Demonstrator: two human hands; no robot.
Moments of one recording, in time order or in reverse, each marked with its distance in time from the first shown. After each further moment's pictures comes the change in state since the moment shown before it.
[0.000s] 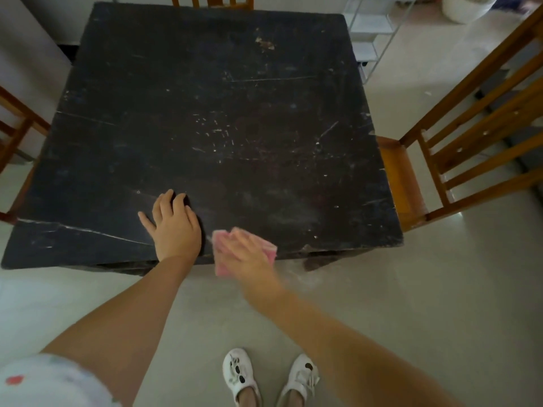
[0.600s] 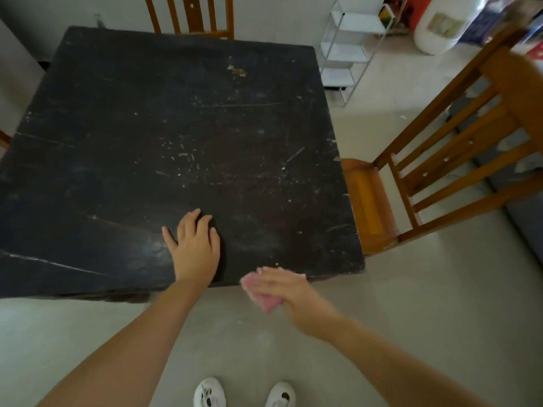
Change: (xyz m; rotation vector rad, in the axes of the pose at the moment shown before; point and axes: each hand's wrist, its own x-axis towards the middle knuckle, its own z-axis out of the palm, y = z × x) left_hand -0.025 0.089 0.026 -0.070 -0.057 0.150; right_hand -0.080 0.084 -0.103 0.279 -0.256 0.055
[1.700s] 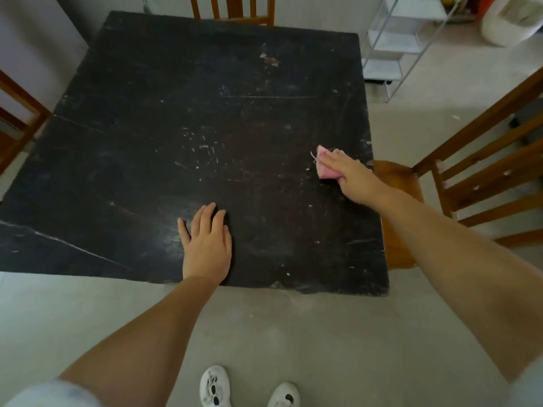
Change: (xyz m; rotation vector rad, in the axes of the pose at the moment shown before) left_hand 0.005 0.005 0.010 0.146 -0.039 -0.014; right_hand 0.136 0.108 -0.169 -0.334 0.142 0.309
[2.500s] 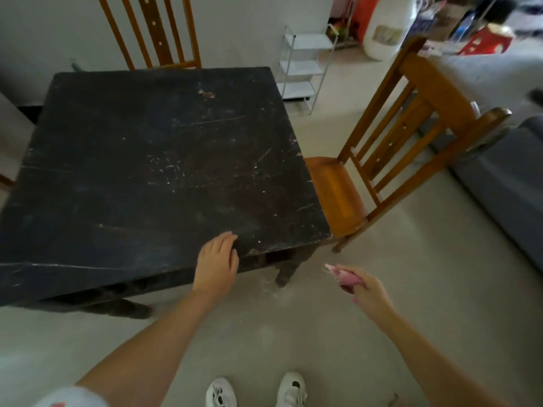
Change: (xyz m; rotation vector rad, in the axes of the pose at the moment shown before) left_hand -0.079 0.013 -0.028 -0.275 -0.126 0.407; right_hand -0.316 -0.011 0.116 0.907 0.370 0.464
